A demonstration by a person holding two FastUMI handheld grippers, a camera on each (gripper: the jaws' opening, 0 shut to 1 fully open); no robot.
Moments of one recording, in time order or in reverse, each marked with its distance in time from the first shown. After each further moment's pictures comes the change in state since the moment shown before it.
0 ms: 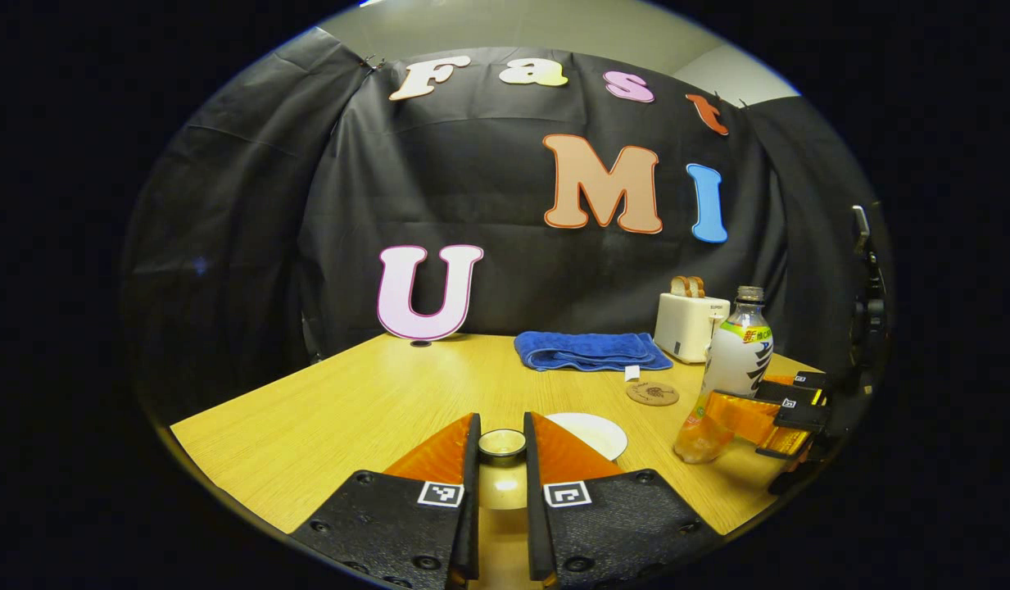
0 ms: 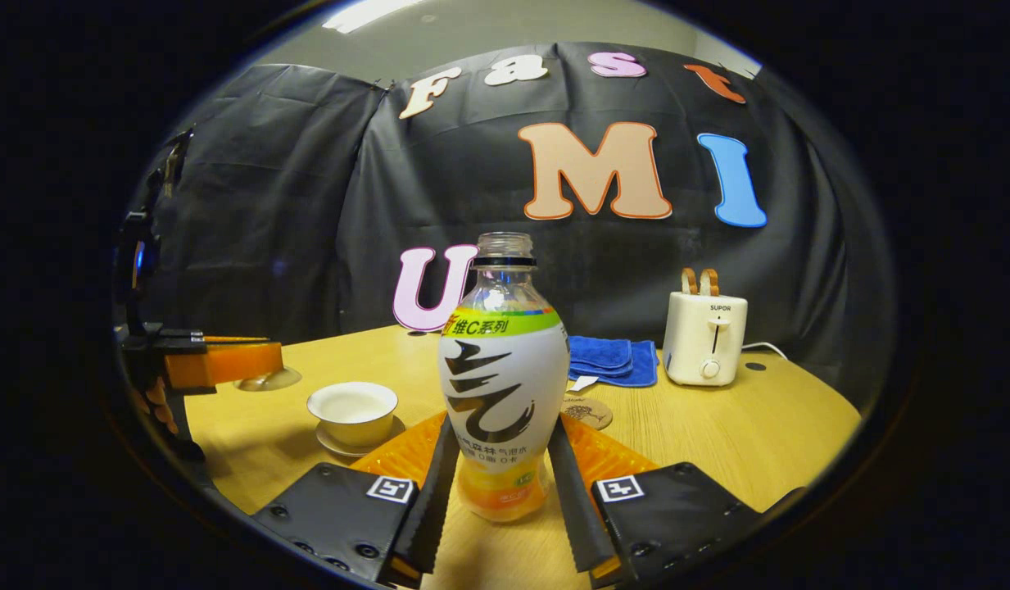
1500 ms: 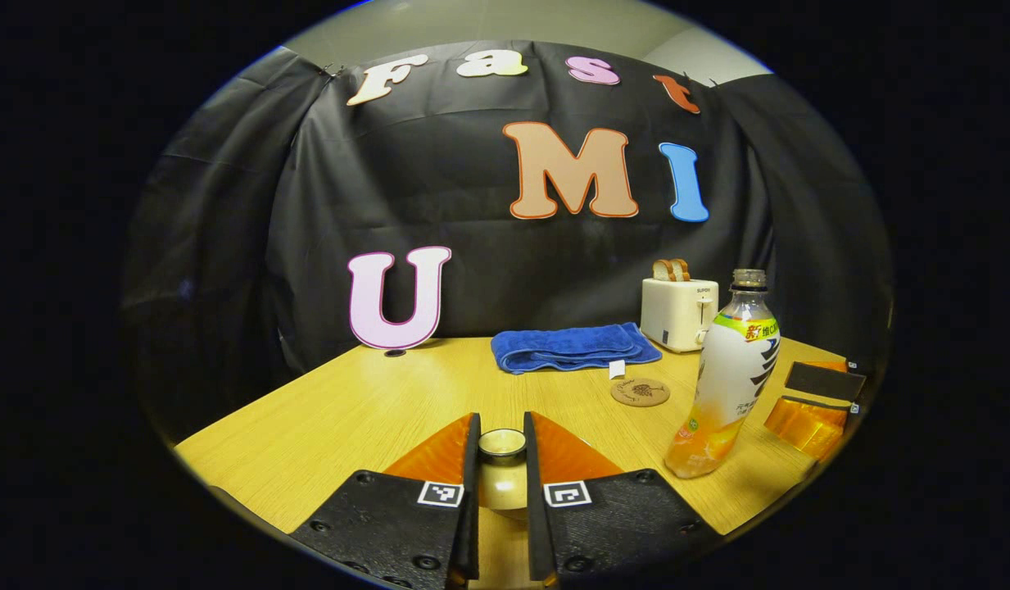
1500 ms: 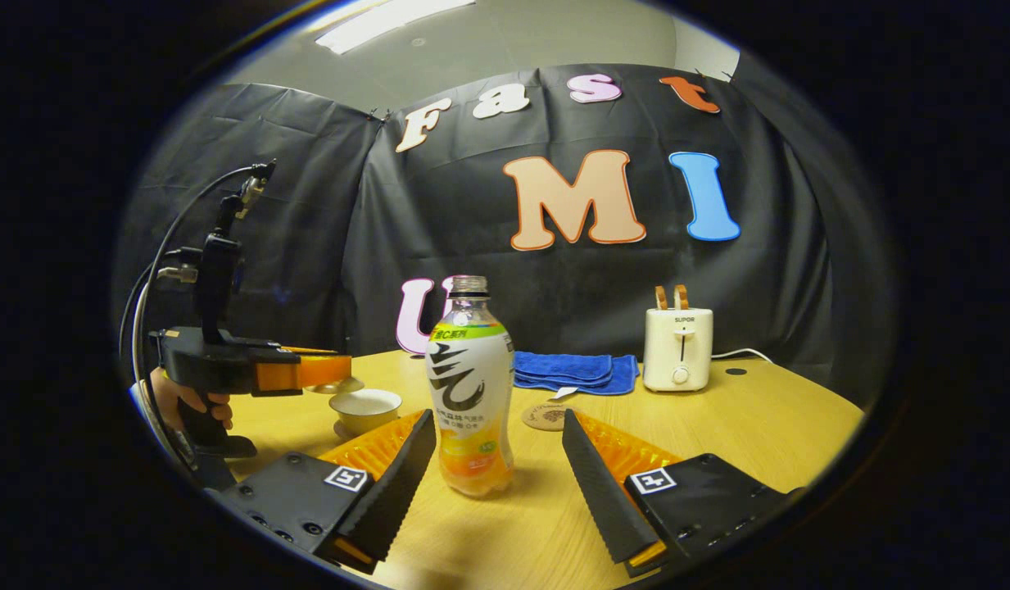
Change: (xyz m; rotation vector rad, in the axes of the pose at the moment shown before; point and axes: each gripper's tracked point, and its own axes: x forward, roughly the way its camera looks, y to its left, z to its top) left arm 0.036 -0.040 0.001 0.087 0.021 -0.047; right arm -0.059 -0.024 0.008 0.072 -0.110 0.026
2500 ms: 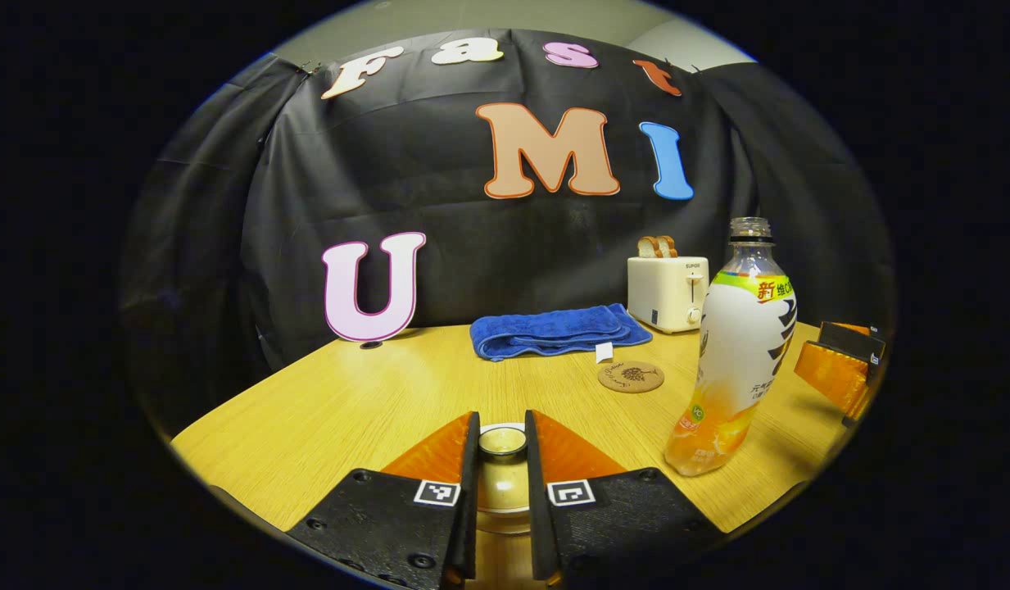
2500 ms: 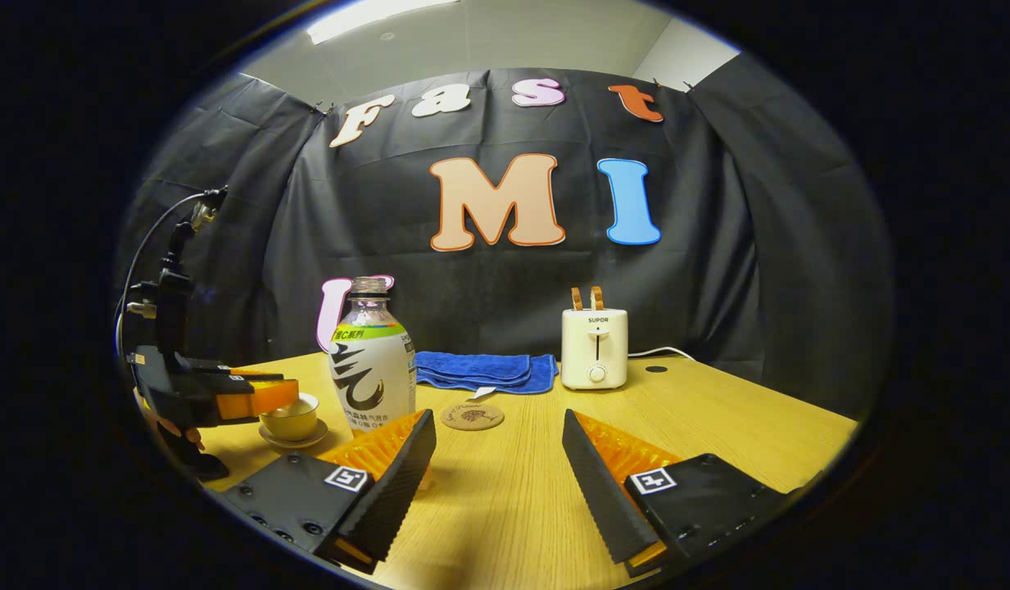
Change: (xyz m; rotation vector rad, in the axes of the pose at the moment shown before) left arm 0.034 -0.029 -0.024 0.042 0.034 -0.055; right arm -0.016 -0.067 0.004 -0.007 -0.015 -0.298
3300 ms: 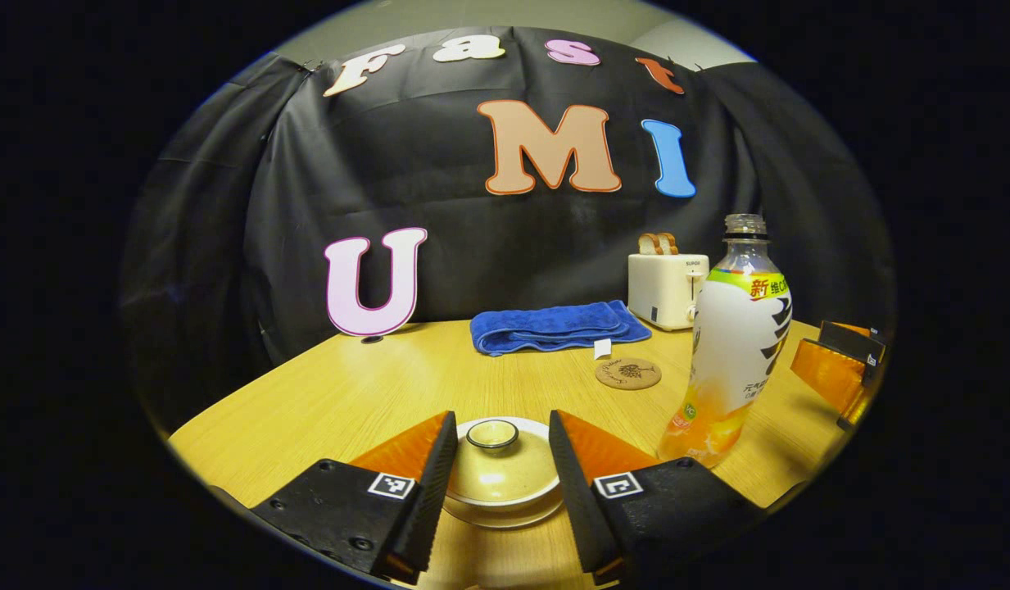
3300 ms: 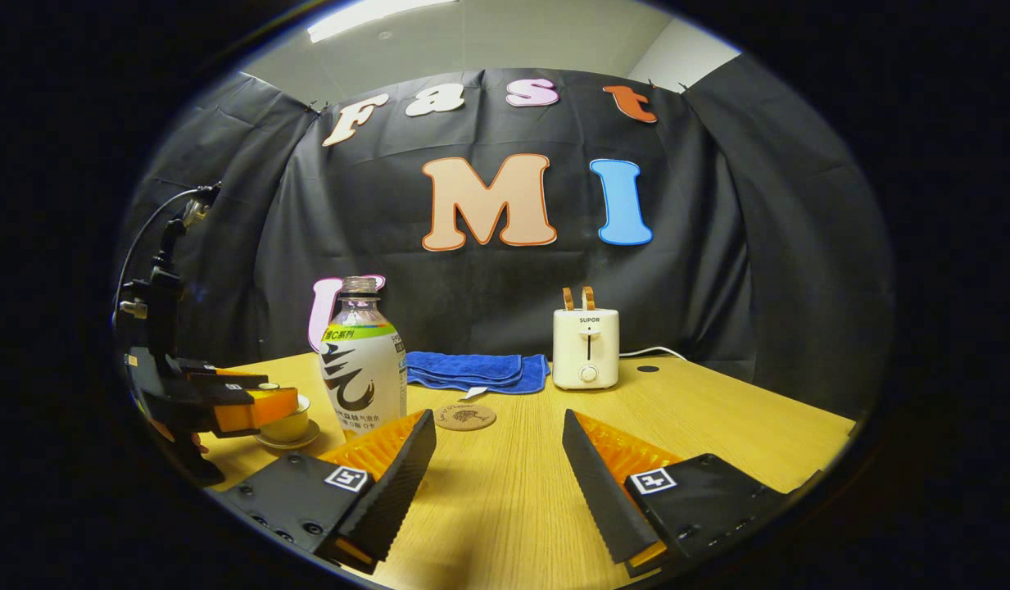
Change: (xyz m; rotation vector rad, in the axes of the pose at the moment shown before) left arm -0.003 -0.004 -0.004 -0.002 0.024 0.013; right arm 0.000 -0.009 0.001 -0.001 -0.001 -0.046
